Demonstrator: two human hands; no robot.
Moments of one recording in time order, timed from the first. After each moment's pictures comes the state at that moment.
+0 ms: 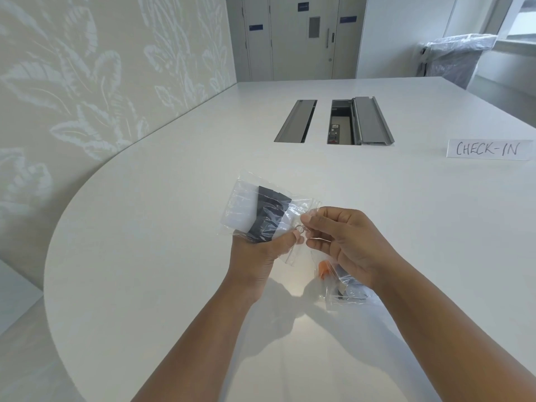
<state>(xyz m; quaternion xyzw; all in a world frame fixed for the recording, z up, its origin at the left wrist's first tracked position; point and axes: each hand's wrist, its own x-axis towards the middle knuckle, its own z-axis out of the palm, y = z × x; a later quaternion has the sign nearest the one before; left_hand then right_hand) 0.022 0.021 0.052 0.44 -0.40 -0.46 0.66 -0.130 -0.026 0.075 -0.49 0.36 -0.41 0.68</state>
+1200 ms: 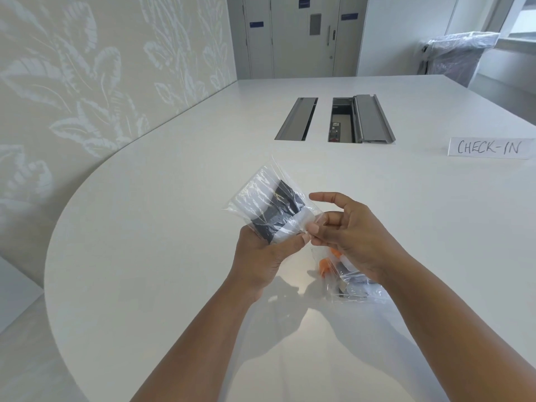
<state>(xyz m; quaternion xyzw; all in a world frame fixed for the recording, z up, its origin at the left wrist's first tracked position) 0.022 0.024 0.054 0.45 -0.48 -0.44 0.60 -0.137 -0.030 0.073 -0.57 0.36 -0.40 0.62</state>
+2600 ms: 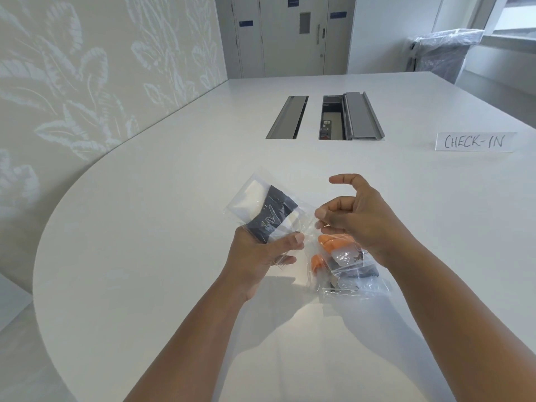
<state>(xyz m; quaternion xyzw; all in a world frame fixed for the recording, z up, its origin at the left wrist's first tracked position) 0.024 0.022 0.051 0.49 -0.44 -0.50 0.56 -0.157 -0.038 0.085 -0.59 0.43 -0.42 0.54</state>
